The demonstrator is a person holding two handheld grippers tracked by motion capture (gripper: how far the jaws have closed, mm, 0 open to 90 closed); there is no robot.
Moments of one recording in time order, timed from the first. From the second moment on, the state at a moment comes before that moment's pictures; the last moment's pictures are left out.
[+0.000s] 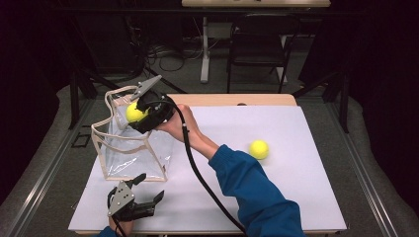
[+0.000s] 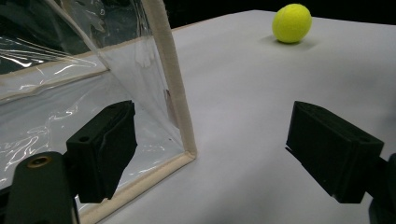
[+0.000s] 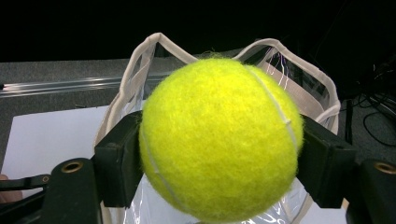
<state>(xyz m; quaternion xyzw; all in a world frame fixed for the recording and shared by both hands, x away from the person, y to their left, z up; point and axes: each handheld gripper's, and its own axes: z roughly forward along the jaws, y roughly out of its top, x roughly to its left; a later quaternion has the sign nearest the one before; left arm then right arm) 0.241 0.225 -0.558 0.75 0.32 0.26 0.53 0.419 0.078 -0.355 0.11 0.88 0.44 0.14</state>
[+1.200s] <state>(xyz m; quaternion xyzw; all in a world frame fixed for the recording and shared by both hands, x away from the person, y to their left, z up) 0.242 0.225 -0.558 0.75 0.32 0.26 0.53 0.423 0.086 -0.362 0.13 0.89 0.43 0.11</state>
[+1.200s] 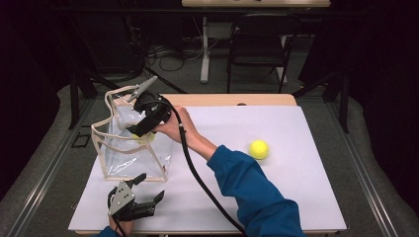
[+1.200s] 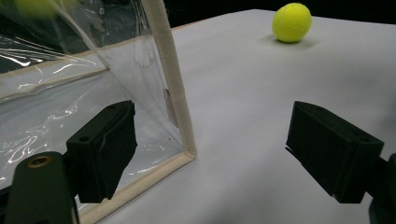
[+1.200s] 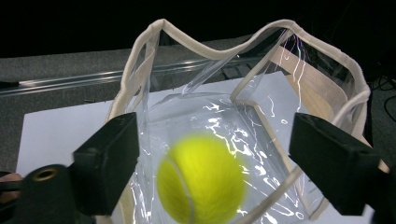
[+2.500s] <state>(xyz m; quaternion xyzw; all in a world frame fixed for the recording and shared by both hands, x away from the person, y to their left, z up) 0.241 0.224 -0.558 0.75 0.32 0.26 0.52 0.400 -0.033 -0.386 0.16 0.88 0.43 0.10</state>
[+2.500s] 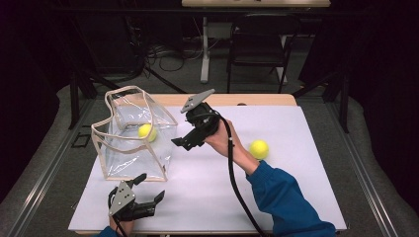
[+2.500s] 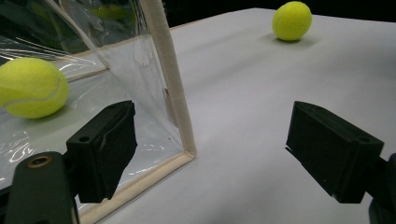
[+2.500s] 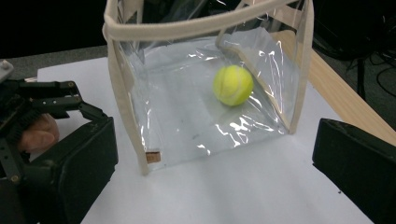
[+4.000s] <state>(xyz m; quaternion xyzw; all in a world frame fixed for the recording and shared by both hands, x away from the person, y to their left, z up) 0.241 0.222 -0.559 0.75 0.32 0.26 0.52 0.355 -0.119 -0.479 0.22 0.89 0.38 0.09</state>
